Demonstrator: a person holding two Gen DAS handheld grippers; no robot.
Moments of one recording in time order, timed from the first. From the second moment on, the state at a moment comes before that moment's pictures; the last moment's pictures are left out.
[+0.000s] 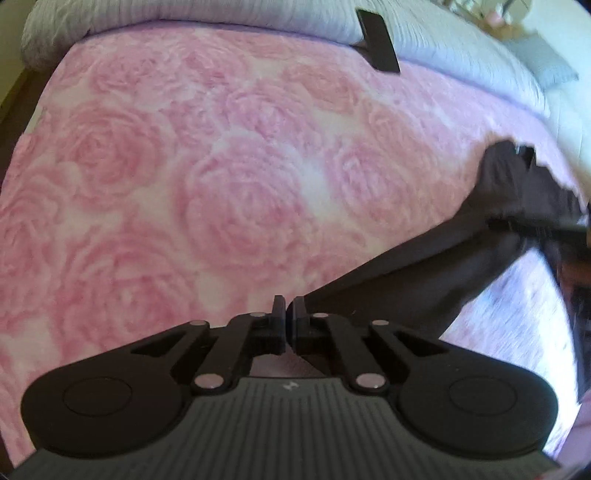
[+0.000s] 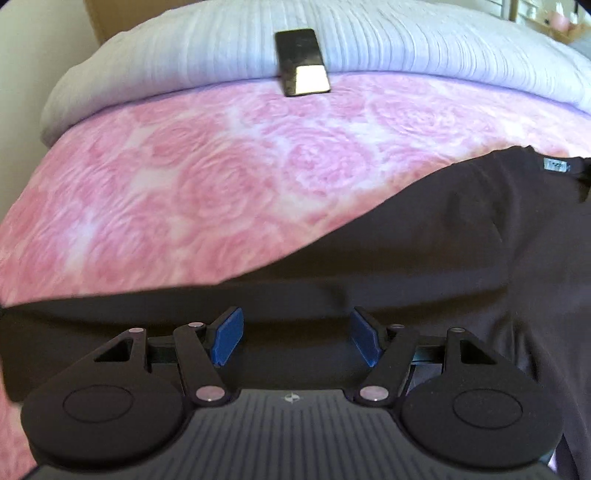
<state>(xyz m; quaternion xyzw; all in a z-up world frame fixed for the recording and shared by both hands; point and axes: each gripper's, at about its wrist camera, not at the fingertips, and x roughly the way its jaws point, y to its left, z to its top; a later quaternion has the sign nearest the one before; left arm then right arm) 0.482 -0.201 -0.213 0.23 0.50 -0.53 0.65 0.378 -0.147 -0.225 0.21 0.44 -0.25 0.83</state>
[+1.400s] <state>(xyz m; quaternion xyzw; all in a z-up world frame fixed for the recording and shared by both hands) -0.030 -0.304 -0.202 0.41 0.39 -0.71 0.41 -0.115 -0.103 -0.213 0.41 0.42 -0.38 0.71</state>
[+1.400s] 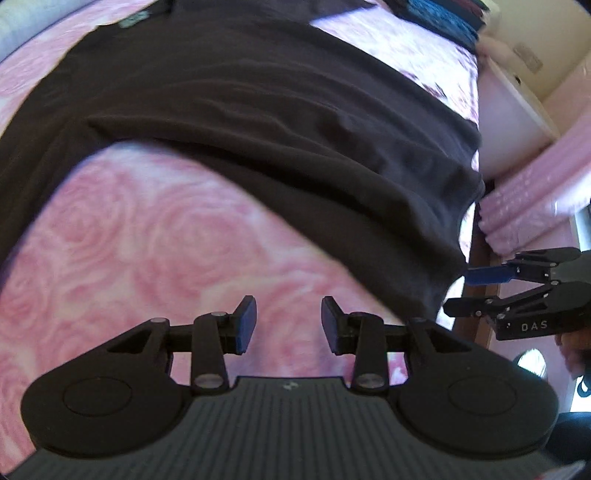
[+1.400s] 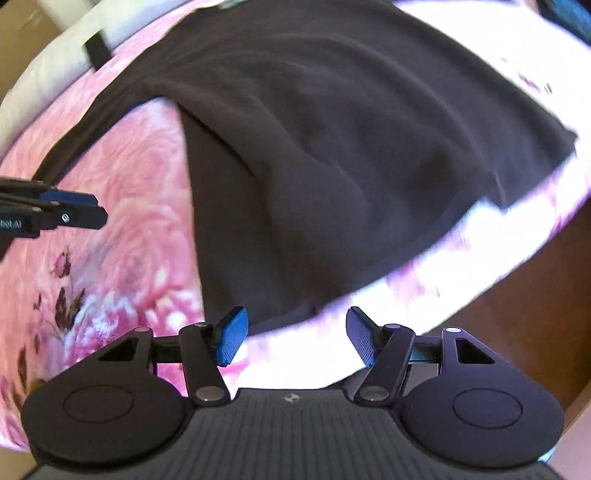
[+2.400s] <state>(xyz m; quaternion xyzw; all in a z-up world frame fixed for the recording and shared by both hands) -0.002 -0.298 -0.193 0.45 0.32 -0.74 0.38 -0.134 -0.066 -0.233 0.60 0.29 -0.38 0.64</state>
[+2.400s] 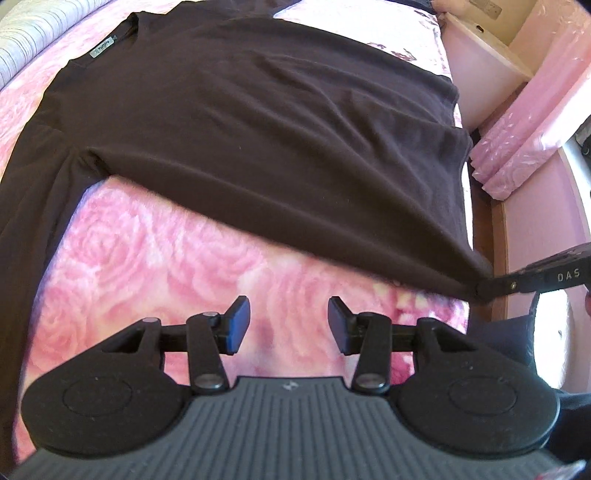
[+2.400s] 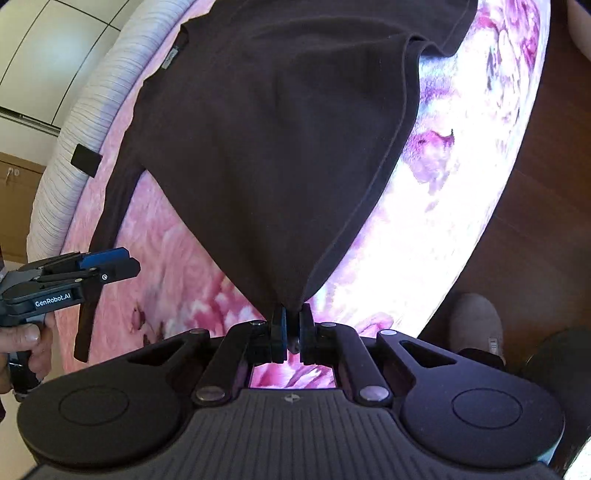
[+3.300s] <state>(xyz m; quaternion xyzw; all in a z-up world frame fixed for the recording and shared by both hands) -0.198 -0.386 -0.221 0.50 0.35 -0.67 0.42 -0.366 -0.394 -0.271 0.48 0.29 -0.42 0.71</state>
